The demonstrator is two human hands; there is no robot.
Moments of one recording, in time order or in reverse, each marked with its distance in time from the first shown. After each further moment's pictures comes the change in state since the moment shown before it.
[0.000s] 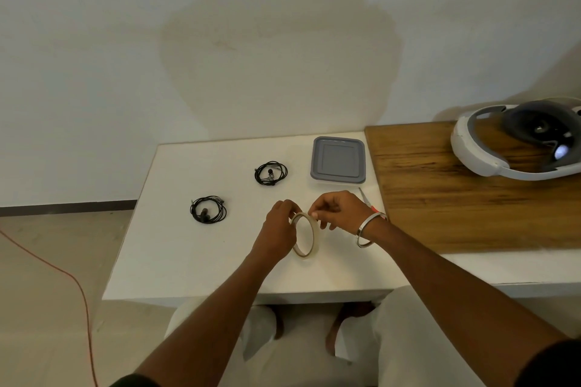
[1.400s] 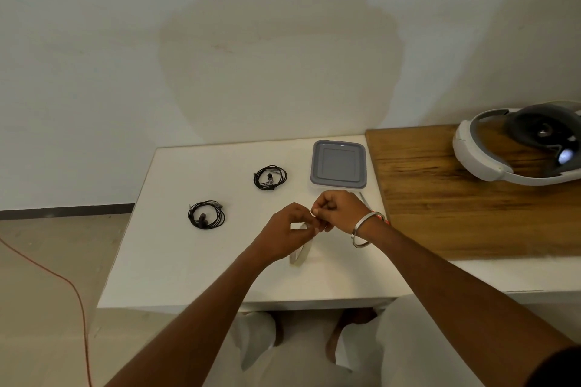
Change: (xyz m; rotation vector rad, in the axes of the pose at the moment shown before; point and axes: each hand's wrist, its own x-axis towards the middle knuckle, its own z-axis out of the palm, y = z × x) left_hand 0.001 0.019 -0.020 -0.248 -0.226 0.117; right_hand 0.010 -0.010 -0.003 -0.032 0.062 0.091
